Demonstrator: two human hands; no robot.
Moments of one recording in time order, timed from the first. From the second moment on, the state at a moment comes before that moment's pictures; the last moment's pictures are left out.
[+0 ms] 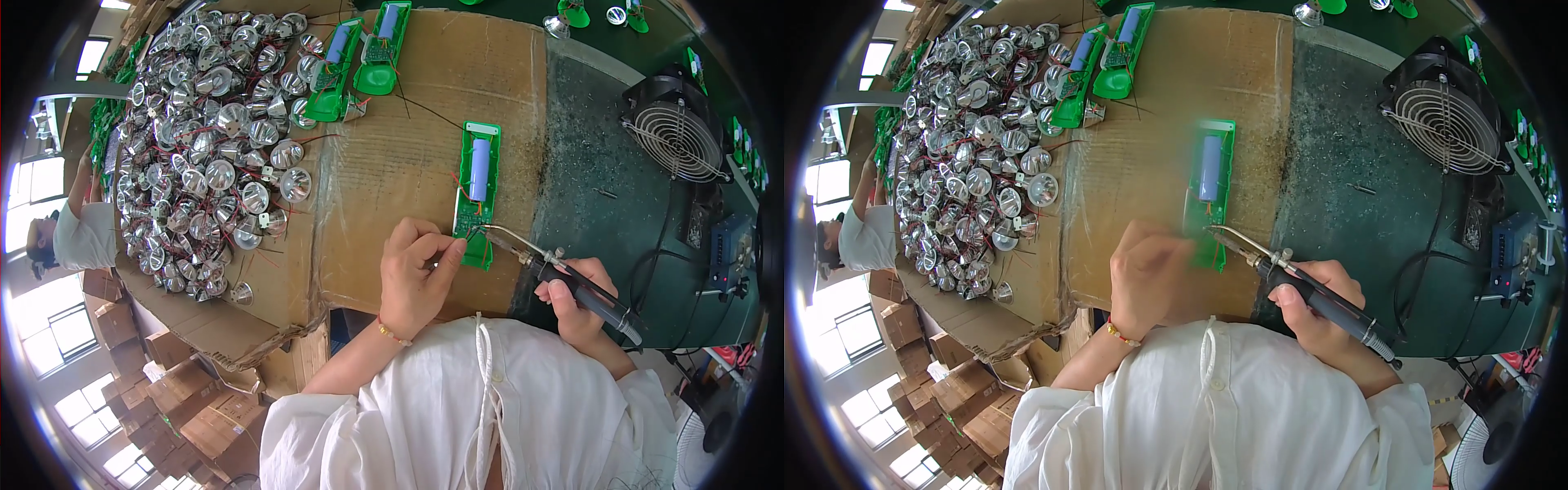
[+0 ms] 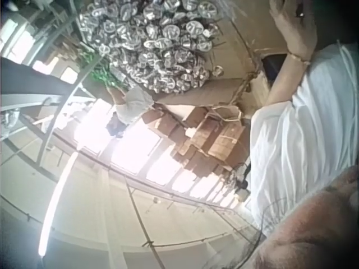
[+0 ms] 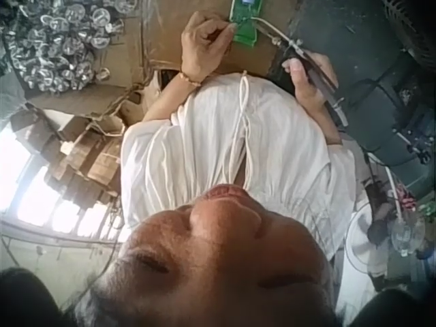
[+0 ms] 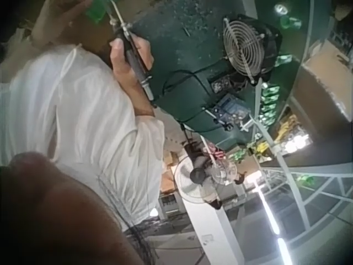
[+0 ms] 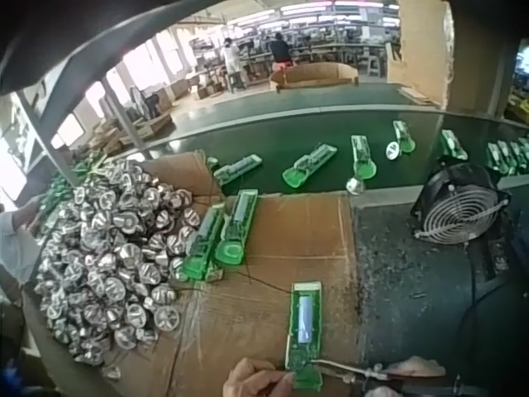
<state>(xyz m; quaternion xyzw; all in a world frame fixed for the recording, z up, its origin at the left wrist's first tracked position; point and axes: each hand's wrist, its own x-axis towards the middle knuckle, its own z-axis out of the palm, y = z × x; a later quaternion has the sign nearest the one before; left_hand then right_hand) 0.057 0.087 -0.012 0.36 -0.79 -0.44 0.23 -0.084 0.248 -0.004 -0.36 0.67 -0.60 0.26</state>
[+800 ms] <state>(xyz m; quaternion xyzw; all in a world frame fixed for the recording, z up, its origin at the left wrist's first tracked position) 0.056 0.090 -0.017 0.32 -0.83 -0.38 0.25 -0.084 0.247 -0.002 -0.34 0.68 -0.59 0.27</state>
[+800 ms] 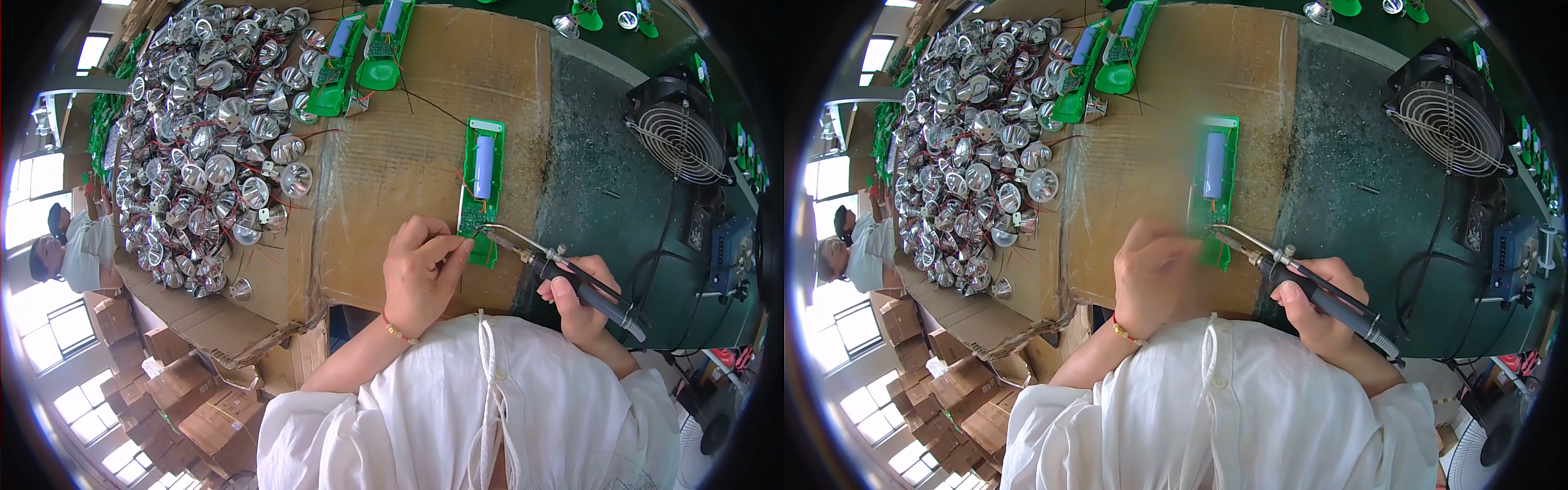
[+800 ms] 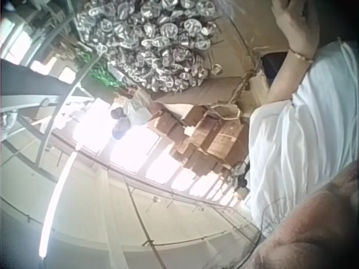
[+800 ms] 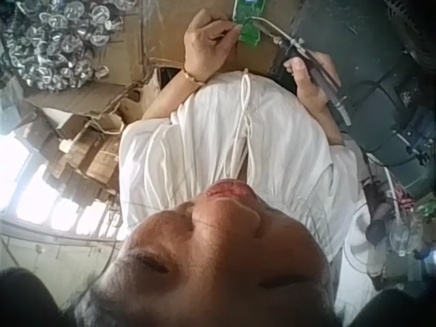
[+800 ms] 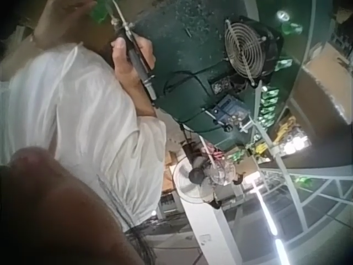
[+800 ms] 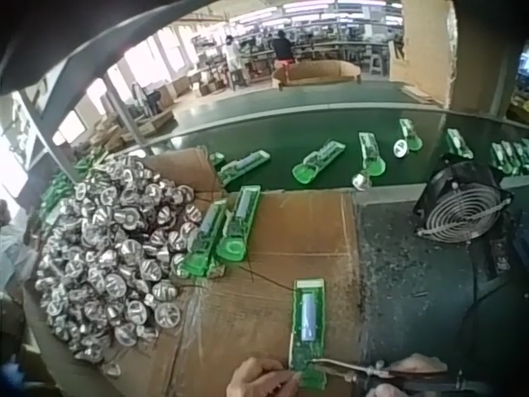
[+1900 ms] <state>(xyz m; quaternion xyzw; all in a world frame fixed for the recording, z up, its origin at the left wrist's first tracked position) 0.056 0.088 -0.016 0.32 -0.83 -0.39 0.24 -0.086 0.250 -0.002 -0.37 0.68 -0.58 0.26</state>
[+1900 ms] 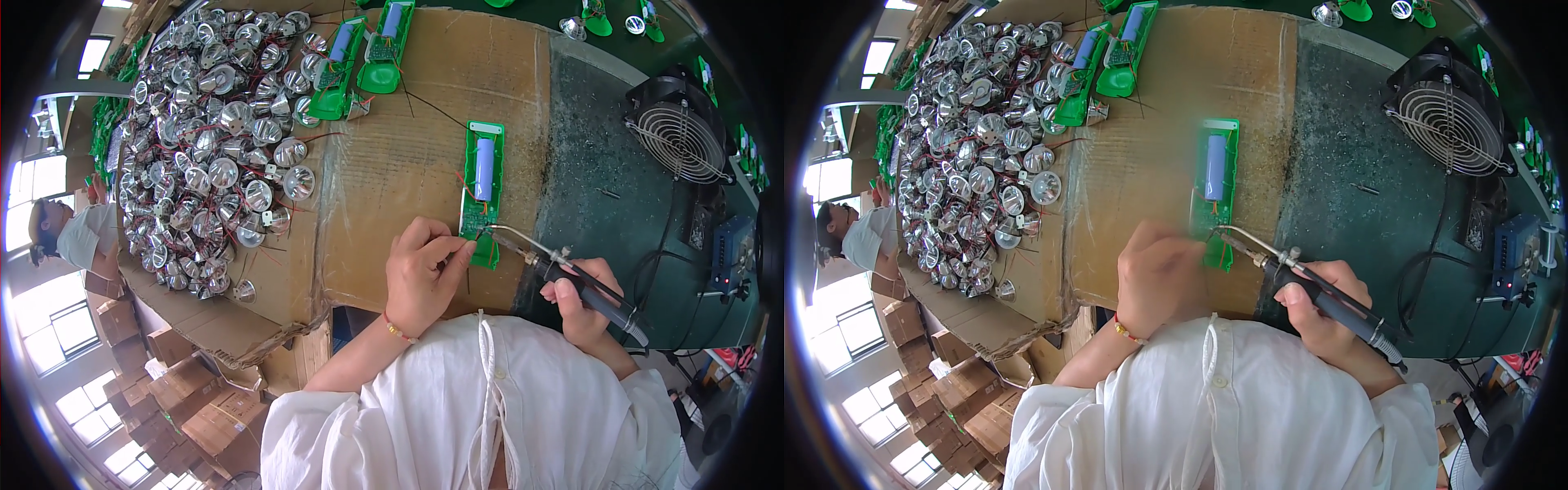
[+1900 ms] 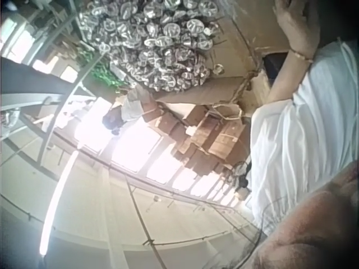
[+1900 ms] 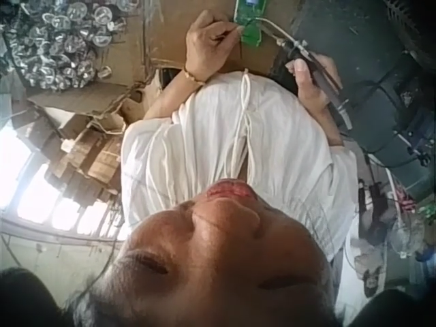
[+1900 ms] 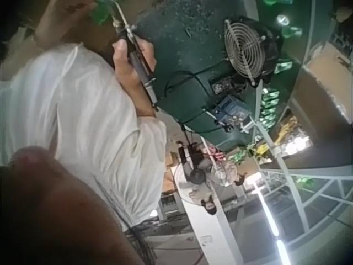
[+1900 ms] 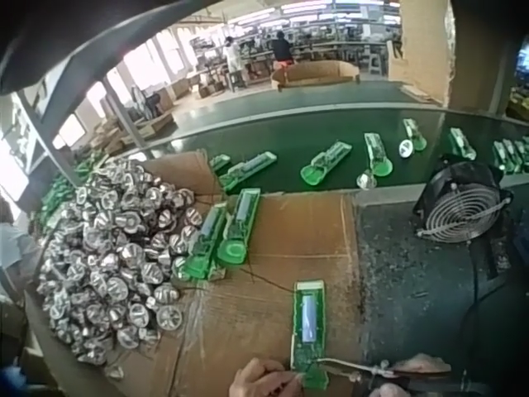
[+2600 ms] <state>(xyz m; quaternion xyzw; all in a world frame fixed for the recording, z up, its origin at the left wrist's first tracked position) 0.051 0.089 -0.011 0.36 -0.80 -0.41 0.25 -0.081 0.244 -0.010 -0.28 0.66 -0.63 0.29</state>
